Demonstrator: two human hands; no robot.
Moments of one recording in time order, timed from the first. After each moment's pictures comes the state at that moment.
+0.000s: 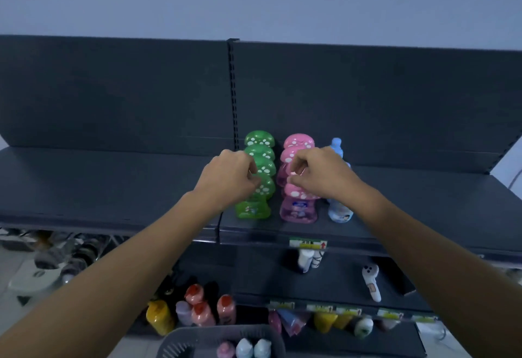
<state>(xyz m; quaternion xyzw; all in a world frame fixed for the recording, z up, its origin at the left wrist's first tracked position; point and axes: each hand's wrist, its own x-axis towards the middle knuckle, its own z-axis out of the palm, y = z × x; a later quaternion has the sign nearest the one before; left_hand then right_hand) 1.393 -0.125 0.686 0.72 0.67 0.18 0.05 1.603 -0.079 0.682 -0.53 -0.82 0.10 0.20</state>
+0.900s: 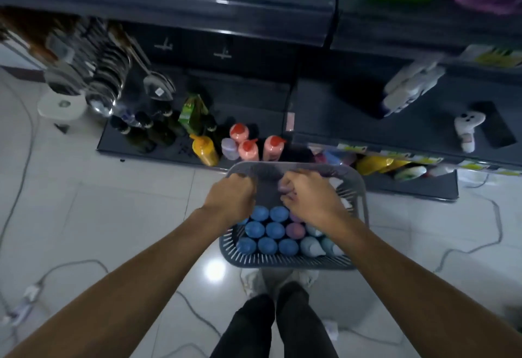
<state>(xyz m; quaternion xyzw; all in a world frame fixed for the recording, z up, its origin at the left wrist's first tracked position) 1.221 -0.307 0.315 0.68 0.67 -0.11 0.28 1.403 -0.280 0.325 -0.55 -0.78 0.29 -0.04</state>
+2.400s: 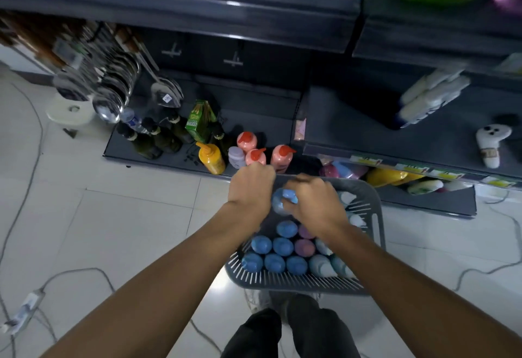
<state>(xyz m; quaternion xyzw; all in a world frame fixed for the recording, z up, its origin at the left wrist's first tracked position) 1.244 -0.266 0.307 0.66 0.72 -0.15 0.16 1.383 -0.264 0.276 -0.52 -0.83 0.19 0.04</state>
